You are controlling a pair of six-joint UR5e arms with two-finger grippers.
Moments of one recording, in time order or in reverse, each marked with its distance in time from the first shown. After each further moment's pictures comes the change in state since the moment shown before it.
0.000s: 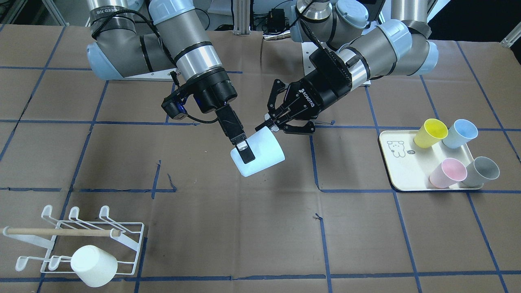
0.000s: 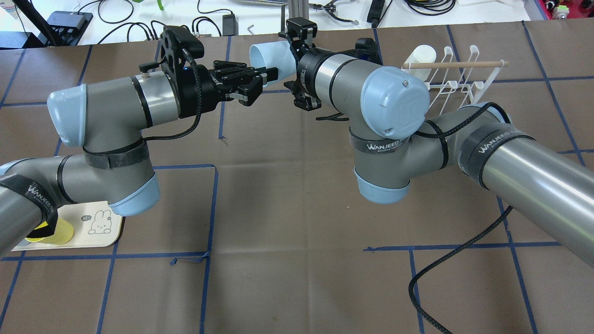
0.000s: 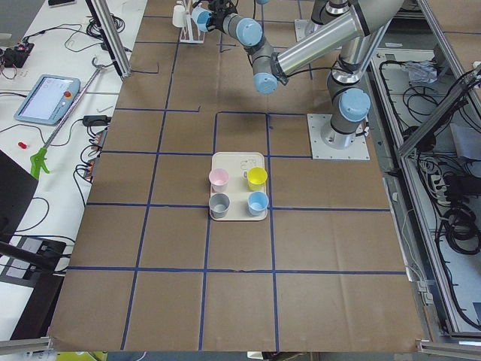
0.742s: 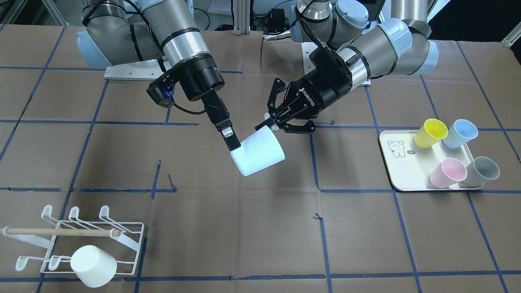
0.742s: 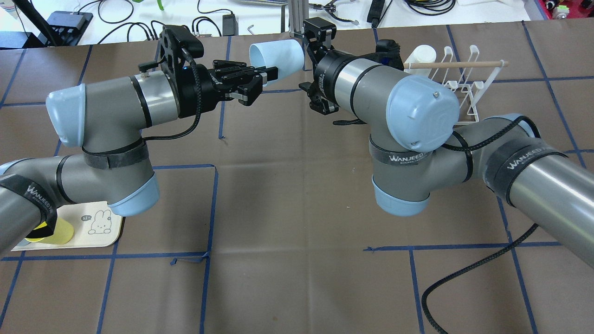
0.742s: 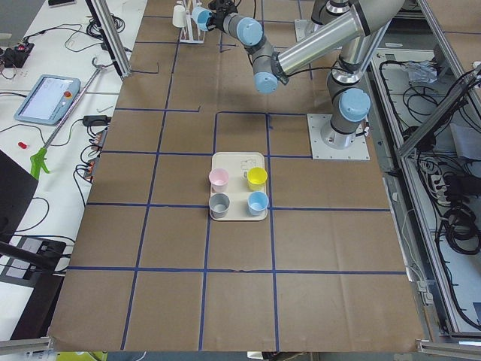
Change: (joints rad) left arm 0.000 0.003 0.000 0.000 0.000 0.001; right arm -0.028 -0.064 0.049 -0.002 0.007 -0.022
